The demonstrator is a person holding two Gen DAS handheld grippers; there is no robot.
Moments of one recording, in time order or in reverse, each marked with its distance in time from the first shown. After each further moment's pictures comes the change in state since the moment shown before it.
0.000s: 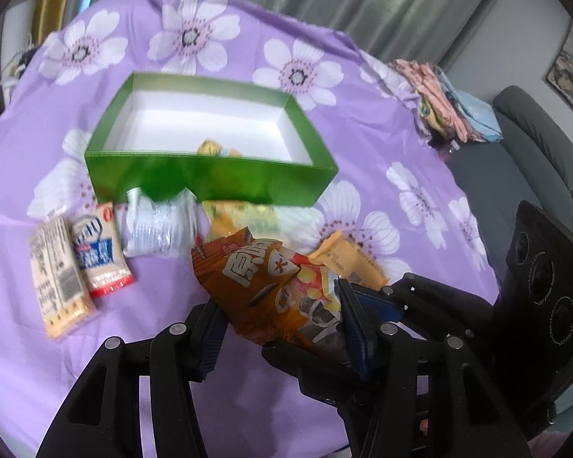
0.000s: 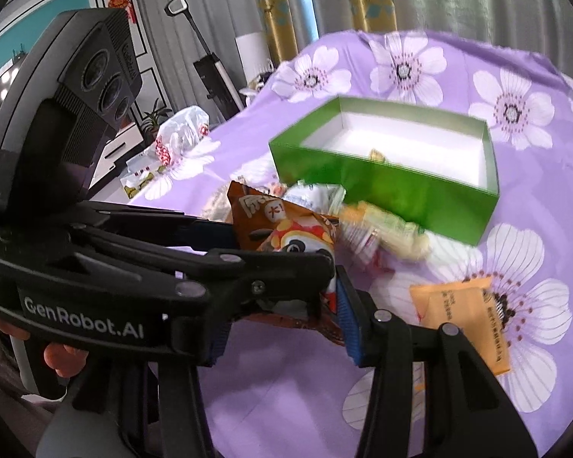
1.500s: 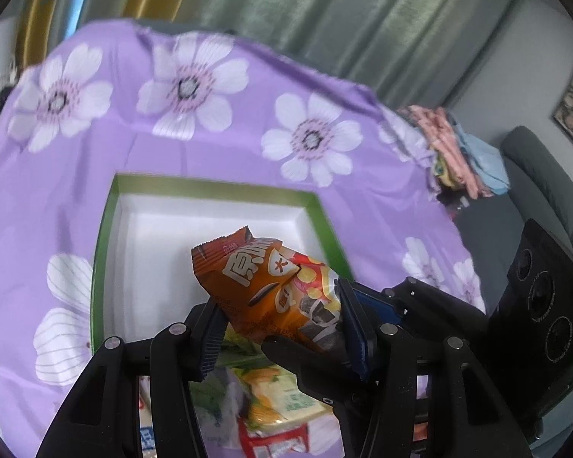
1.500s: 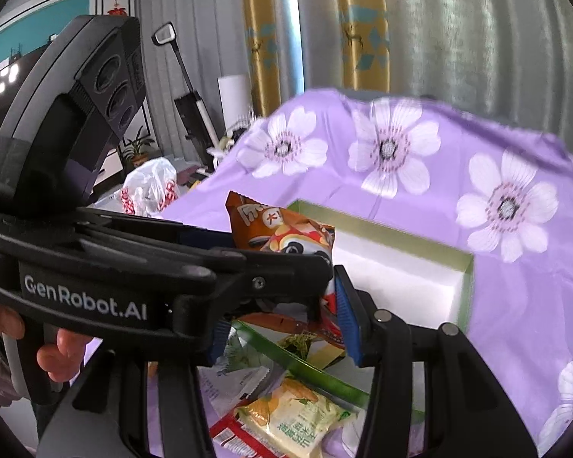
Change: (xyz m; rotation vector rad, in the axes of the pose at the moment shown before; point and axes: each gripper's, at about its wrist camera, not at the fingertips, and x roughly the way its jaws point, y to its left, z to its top) left arm 0.038 0.058 0.146 -0.034 -0.045 -0.038; right arm 0.051 -0.061 0.128 -0.073 -0.118 -0.078
